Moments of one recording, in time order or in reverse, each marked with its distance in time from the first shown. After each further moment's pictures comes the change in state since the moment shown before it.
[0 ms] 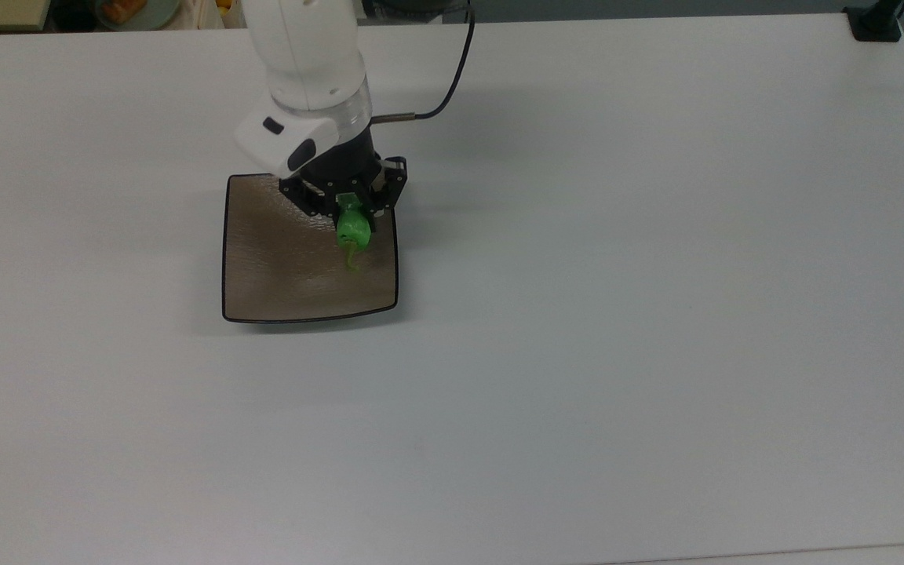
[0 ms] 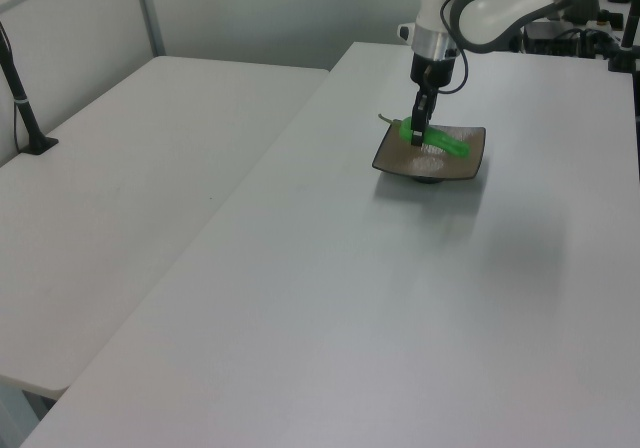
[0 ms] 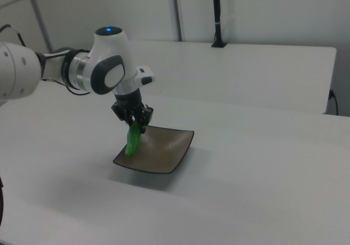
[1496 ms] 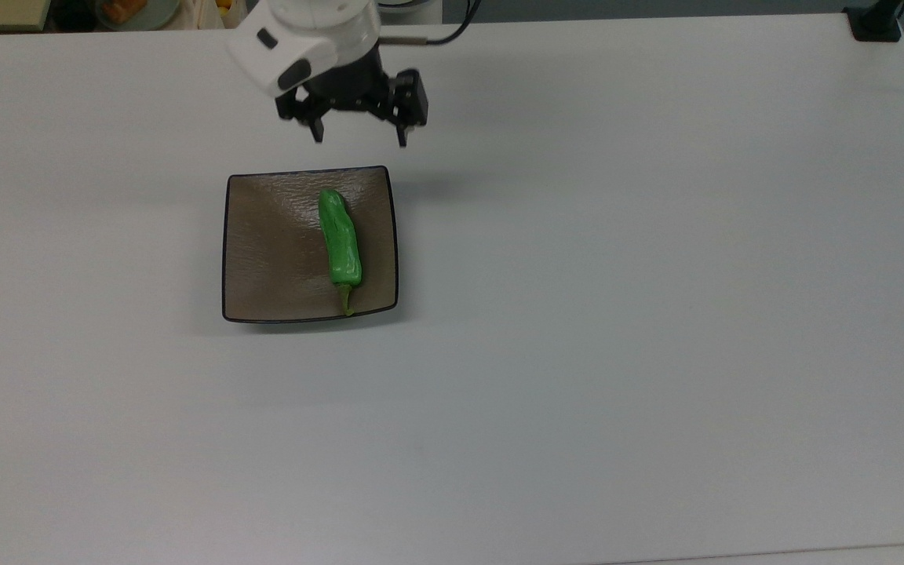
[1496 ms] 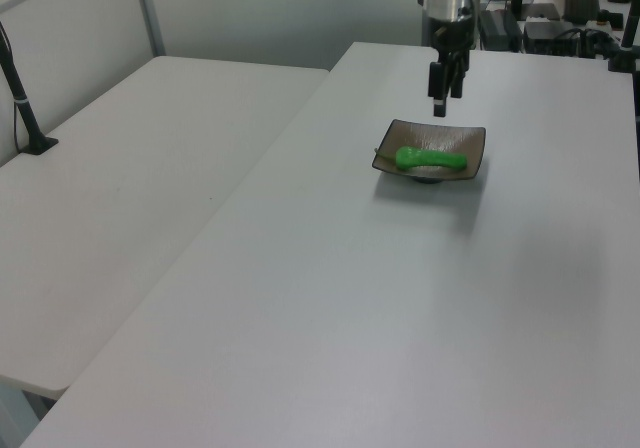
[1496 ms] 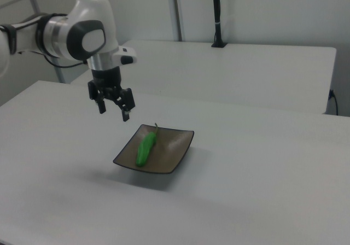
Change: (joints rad) arm 0.017 -0.123 0.005 0.086 -0.006 -0.372 0.197
